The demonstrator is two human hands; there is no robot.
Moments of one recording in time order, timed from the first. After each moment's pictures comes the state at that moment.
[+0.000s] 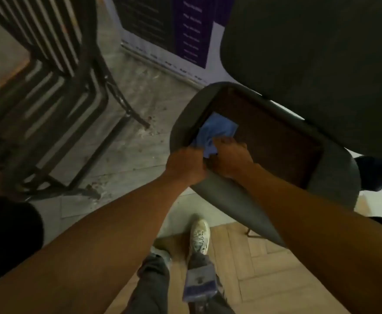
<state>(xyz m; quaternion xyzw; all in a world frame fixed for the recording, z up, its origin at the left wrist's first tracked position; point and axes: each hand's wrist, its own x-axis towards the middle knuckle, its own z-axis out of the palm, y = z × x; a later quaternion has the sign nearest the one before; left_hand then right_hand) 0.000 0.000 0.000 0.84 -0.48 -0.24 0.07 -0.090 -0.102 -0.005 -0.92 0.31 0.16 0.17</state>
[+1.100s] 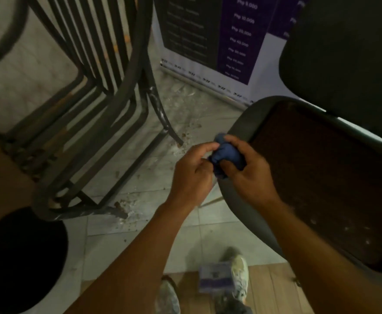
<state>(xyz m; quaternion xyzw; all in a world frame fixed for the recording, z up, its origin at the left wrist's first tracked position) 0.086 0.063 -0.014 0.76 -0.24 -0.31 0.52 -0.007 -0.036 -0.026 -0.74 0.31 -0.21 0.55</state>
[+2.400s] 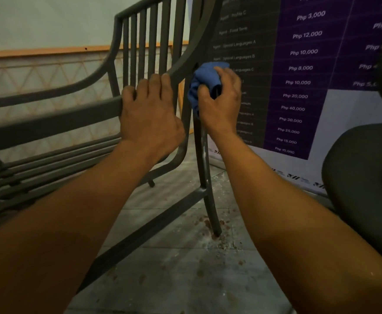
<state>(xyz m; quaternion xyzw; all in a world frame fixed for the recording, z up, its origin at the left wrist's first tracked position) 0.302 0.089 -0.148 0.86 -0.32 0.39 0.00 0.294 -0.054 -0.166 -0.68 0.11 -0.57 0.45</state>
